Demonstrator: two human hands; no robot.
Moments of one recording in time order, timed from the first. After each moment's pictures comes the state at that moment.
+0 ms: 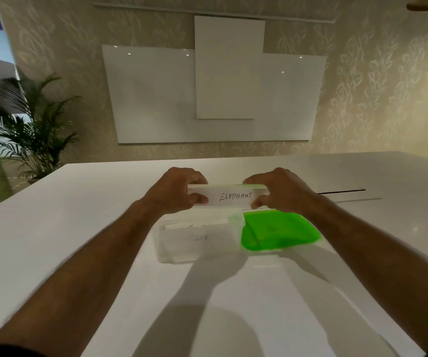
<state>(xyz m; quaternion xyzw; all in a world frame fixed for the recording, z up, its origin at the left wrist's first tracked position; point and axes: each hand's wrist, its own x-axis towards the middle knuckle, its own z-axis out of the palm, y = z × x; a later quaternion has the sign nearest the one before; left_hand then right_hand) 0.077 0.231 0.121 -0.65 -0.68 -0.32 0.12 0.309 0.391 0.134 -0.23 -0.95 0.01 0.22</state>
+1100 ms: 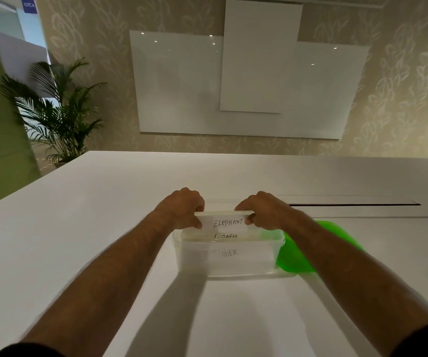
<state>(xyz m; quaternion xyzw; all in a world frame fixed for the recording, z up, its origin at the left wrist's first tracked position) -0.001 0.251 0.072 -0.55 -0.83 -0.09 0.01 0.172 0.420 0.071 -0.20 -0.98 0.08 0.05</state>
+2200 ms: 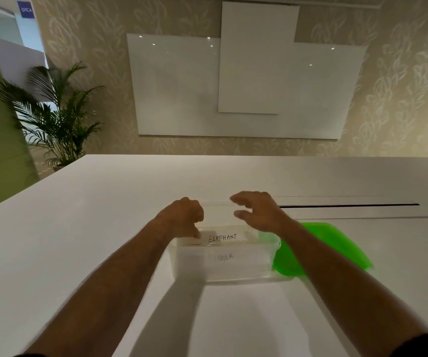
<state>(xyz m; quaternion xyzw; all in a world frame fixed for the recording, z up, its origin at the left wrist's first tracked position) -0.008 0.266 0.050 -0.56 -0.82 -0.09 0.00 0.168 0.428 0.051 -0.18 -0.93 0.23 0.22</state>
